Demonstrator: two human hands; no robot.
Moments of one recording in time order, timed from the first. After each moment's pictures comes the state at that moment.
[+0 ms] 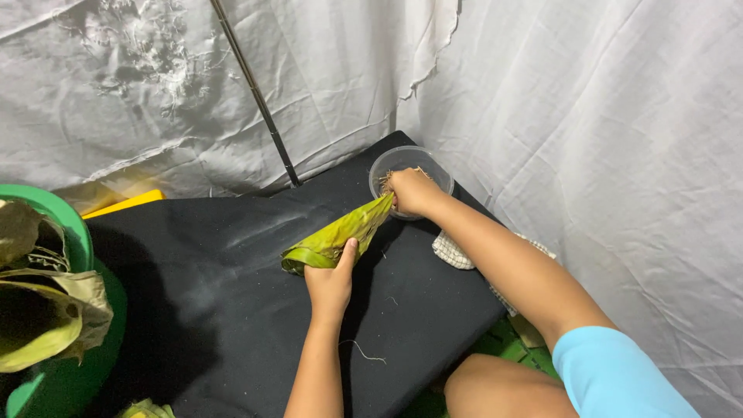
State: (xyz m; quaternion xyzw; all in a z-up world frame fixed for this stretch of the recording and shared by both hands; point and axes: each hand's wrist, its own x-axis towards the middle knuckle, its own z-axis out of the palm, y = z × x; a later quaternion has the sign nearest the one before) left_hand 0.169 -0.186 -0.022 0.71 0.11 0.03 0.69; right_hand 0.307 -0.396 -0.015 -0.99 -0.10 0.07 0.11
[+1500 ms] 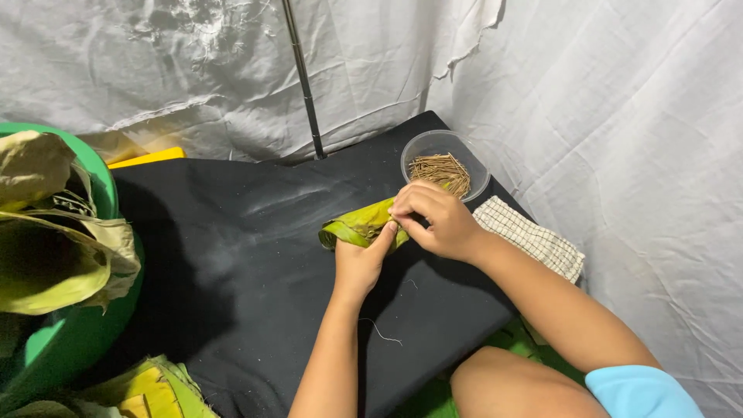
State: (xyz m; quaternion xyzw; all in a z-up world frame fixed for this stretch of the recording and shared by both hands) left_hand 0.166 -0.184 -0.031 0.63 -0.01 0.03 0.77; right_hand 0.196 -0.350 0.032 -0.79 -0.41 -0.25 0.39
